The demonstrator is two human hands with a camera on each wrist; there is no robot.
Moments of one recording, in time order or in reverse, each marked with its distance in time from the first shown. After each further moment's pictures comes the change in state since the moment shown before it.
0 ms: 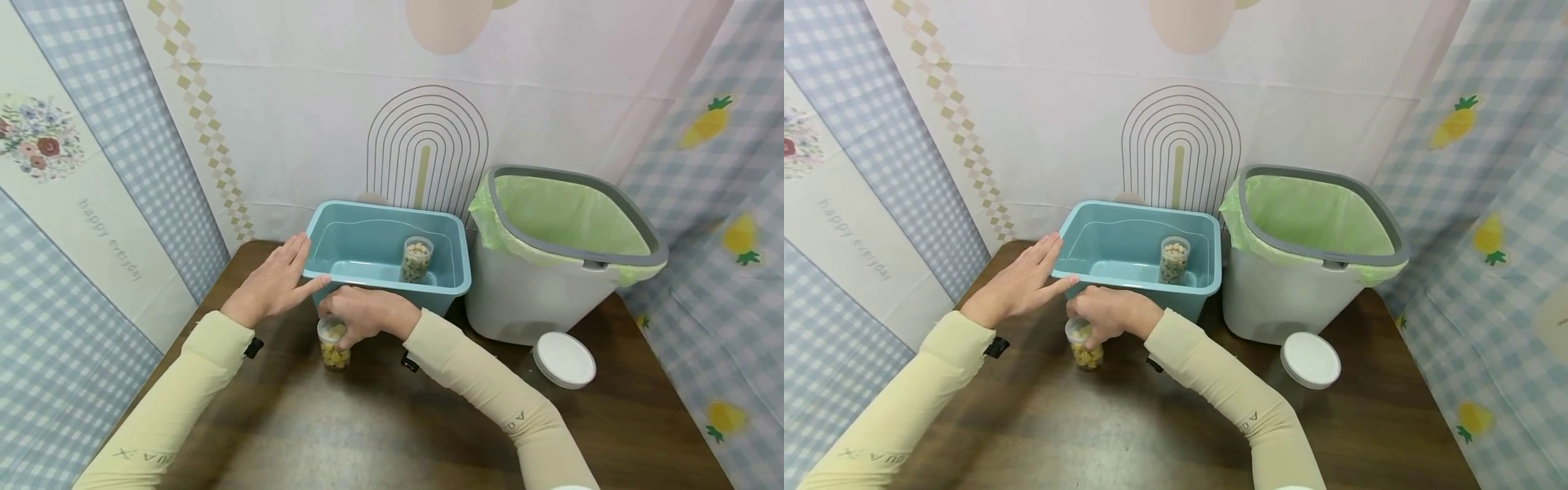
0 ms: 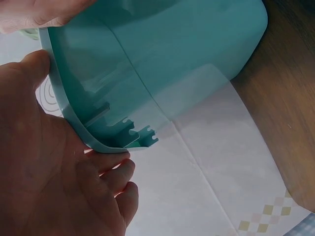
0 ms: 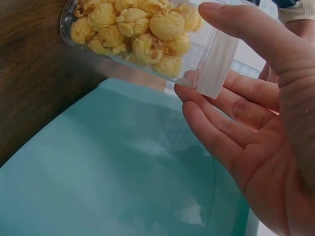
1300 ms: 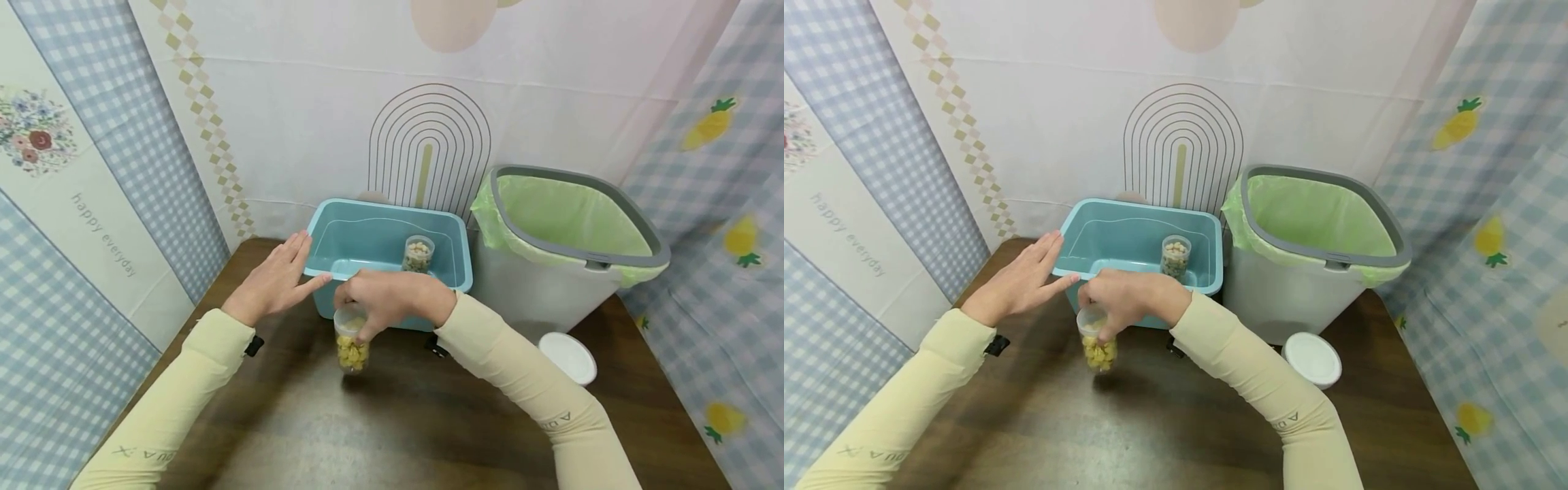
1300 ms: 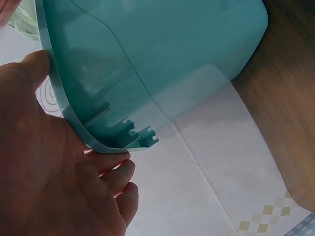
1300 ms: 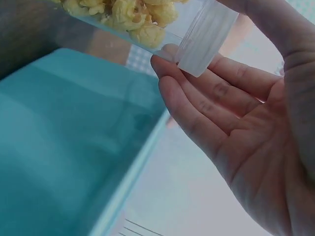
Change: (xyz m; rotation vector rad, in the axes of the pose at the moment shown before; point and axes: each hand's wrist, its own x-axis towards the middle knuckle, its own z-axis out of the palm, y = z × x) left_hand 0.001 0.000 0.000 0.001 -0.021 -0.022; right_hand -0.048 -0.011 -0.060 0.119 -0.110 0.049
